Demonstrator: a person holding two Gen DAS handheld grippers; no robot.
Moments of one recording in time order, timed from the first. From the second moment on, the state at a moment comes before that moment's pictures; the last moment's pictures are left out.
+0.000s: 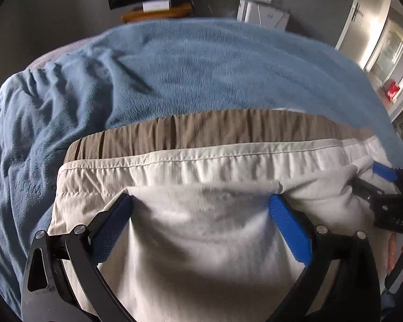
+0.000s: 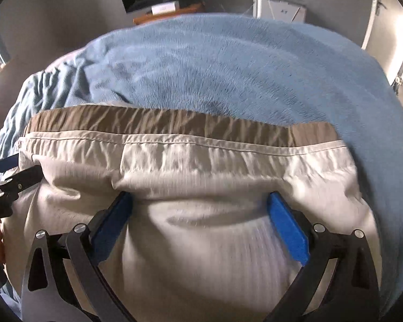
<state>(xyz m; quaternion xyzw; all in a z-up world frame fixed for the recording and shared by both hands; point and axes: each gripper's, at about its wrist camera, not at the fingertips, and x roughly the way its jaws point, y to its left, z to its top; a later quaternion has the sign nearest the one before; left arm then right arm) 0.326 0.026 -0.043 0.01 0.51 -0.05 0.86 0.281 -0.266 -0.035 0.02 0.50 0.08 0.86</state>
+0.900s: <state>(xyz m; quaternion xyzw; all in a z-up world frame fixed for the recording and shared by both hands) 0.324 0.030 -0.101 0.01 0.50 -0.07 0.86 0.276 -0.261 -0.079 0.01 0.50 0.08 0.86</state>
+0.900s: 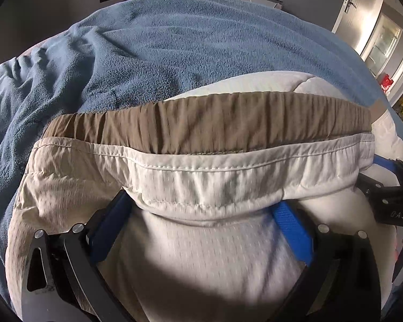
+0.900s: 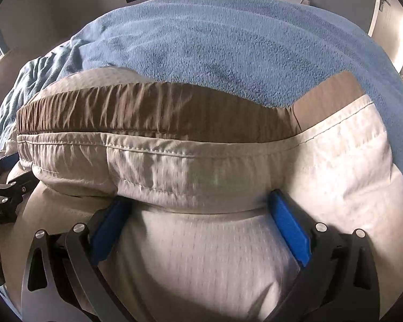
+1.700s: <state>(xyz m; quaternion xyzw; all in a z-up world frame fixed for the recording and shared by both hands) 0.323 0.028 -0.106 0.01 0.50 -0.07 0.86 0.277 -0.261 -0.082 0.01 0.50 0.08 0.86</state>
